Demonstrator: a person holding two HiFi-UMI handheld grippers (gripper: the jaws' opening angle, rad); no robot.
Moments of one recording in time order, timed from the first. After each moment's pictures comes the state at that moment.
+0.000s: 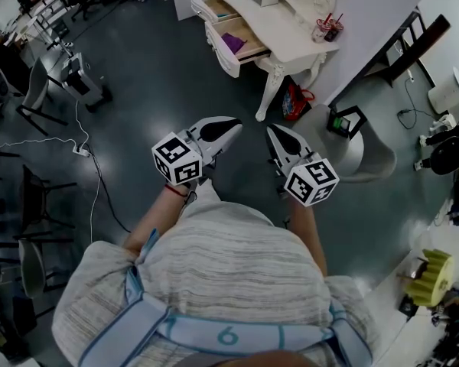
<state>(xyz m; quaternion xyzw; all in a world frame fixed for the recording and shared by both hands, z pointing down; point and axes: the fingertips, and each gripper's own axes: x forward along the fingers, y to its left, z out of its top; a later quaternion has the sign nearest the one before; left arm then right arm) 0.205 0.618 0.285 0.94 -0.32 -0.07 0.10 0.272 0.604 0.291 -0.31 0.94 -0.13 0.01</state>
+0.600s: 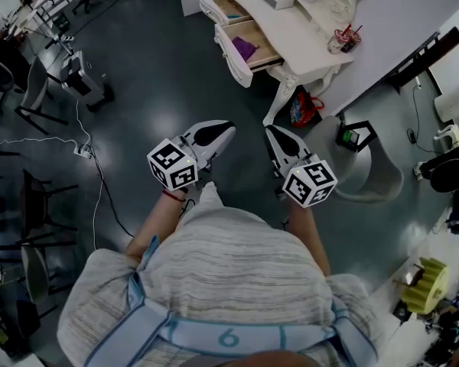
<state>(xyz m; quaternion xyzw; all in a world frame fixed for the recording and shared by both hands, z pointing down) 0.119 0.536 0.304 0.92 -0.36 -0.08 0.13 0.199 0.516 0.305 -0.30 0.94 -0.15 0.00</state>
